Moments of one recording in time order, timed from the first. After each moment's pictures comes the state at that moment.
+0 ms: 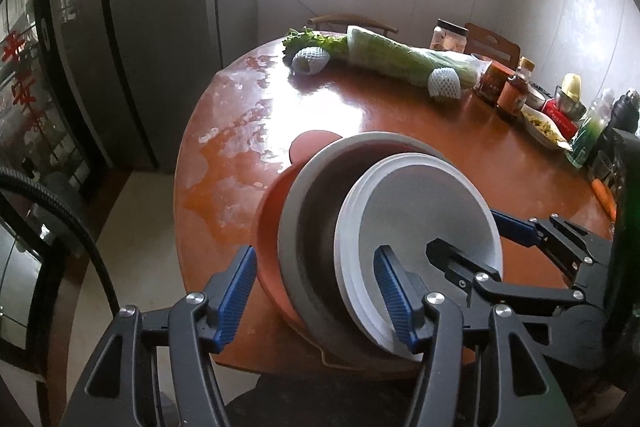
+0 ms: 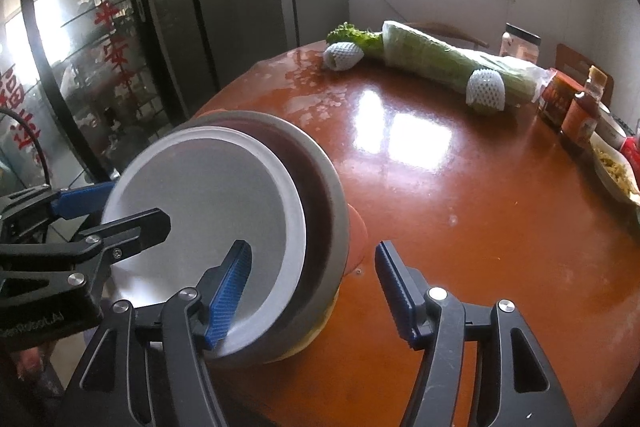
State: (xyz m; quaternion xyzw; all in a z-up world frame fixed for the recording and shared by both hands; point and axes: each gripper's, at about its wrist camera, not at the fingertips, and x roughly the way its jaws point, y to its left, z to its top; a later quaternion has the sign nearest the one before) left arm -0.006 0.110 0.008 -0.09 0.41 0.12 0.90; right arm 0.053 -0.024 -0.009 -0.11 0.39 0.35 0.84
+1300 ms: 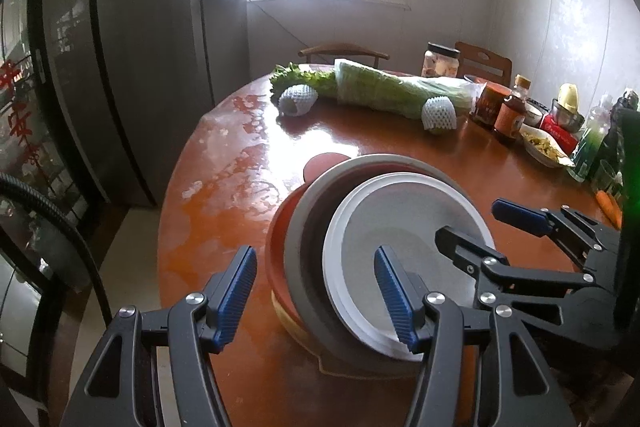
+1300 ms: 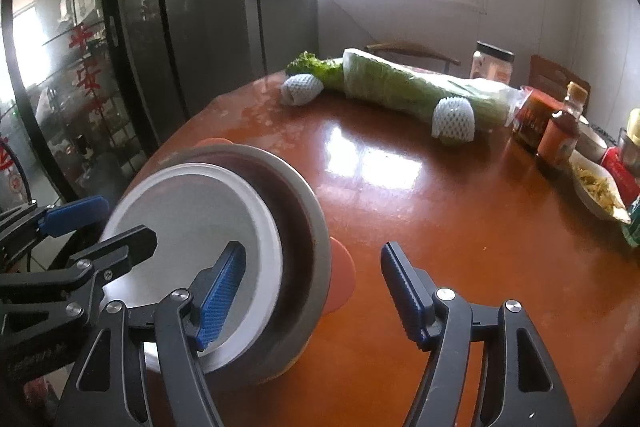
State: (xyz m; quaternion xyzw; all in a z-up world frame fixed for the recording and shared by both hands) left arm 0.023 0.105 0.018 -0.06 0.36 0.12 0.92; right arm 0.089 -0.030 0.005 -0.10 0.35 0.32 0.88
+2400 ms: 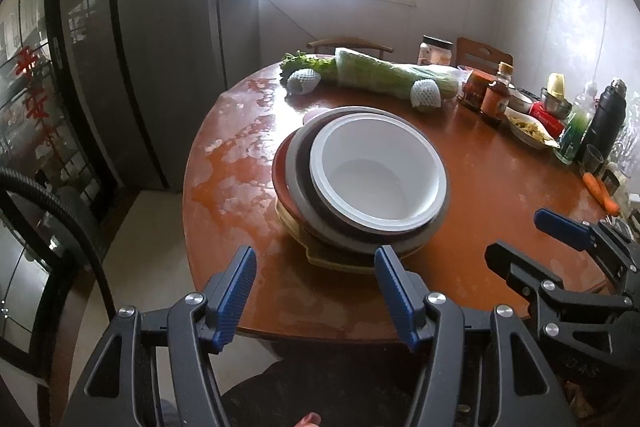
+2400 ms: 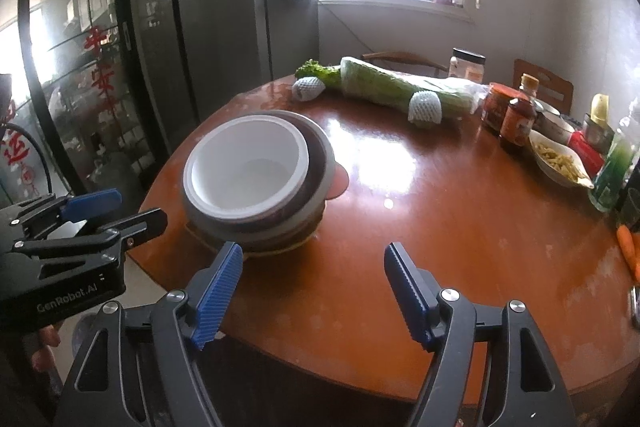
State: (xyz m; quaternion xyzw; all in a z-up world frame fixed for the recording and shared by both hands) left arm -0.050 0.070 0.022 -0.07 0.37 0.13 0.92; right arm -0.004 -0.094 0.025 -0.09 0.33 0.31 0.88
